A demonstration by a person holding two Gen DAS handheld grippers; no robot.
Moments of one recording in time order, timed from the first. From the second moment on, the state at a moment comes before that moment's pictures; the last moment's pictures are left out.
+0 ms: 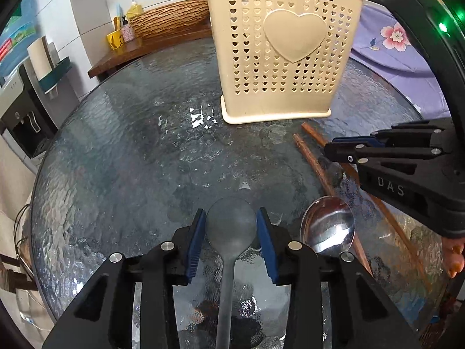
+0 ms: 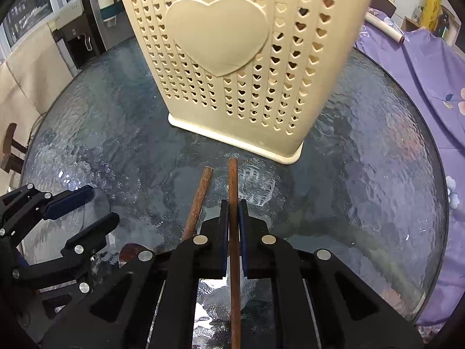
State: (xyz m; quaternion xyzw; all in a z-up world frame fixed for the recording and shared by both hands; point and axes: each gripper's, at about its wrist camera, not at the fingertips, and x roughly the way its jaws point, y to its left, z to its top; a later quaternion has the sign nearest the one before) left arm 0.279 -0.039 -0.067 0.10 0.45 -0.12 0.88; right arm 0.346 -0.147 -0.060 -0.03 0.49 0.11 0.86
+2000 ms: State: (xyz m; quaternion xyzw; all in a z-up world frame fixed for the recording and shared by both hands) left arm 0.314 -0.022 0.183 -0.12 0.20 -0.19 0.95; right arm 0.286 -0.233 0.243 0.09 0.17 0.17 0.97
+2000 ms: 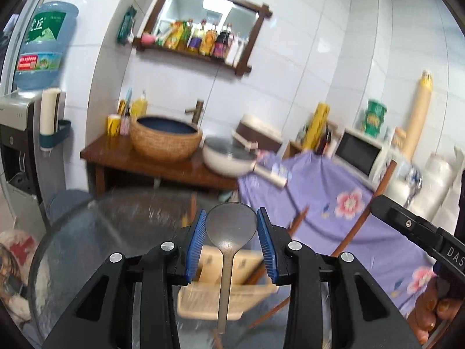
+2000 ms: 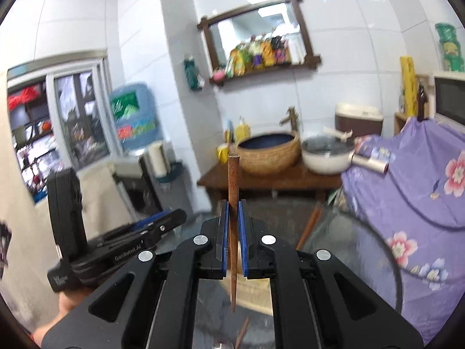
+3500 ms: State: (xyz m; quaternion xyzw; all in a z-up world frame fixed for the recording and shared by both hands) left arm 0.357 -0.073 0.052 -0.03 0.26 -0.15 0.95; right arm 0.353 -0.238 0.137 0.08 0.23 0.08 0.97
